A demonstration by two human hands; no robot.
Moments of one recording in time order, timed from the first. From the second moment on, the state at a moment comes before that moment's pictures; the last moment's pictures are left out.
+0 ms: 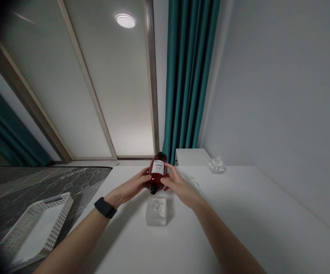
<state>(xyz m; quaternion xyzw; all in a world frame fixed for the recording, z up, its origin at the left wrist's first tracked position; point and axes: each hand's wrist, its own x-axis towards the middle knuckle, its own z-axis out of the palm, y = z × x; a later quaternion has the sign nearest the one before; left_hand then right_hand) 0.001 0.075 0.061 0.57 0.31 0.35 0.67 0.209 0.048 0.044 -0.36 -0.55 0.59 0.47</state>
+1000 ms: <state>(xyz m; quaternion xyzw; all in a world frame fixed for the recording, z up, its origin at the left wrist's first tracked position) -0.006 0.066 0.069 0.61 0.27 0.28 0.69 0.193 0.021 0.020 -0.37 -0.54 0.53 0.54</state>
